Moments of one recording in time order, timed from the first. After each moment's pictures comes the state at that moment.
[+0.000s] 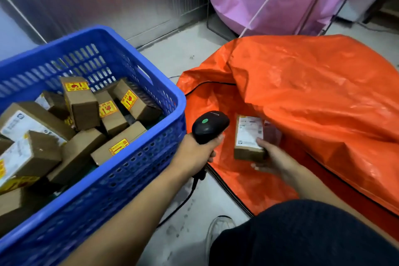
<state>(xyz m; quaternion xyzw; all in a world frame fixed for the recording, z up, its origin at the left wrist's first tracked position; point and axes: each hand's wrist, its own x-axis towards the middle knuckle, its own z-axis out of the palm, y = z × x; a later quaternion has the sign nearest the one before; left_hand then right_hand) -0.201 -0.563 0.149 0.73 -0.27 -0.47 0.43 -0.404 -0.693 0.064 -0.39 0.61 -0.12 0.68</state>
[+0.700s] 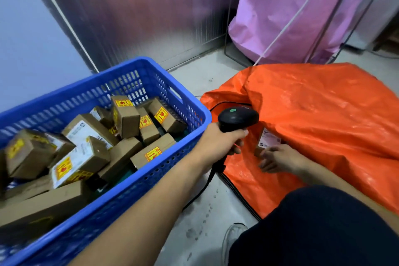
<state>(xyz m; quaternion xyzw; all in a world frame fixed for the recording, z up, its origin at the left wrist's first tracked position) -0.197 -0.555 0.239 0.65 -0.31 -0.50 0.48 -0.374 -0.679 0.156 -0.61 0.57 -0.01 0.55</state>
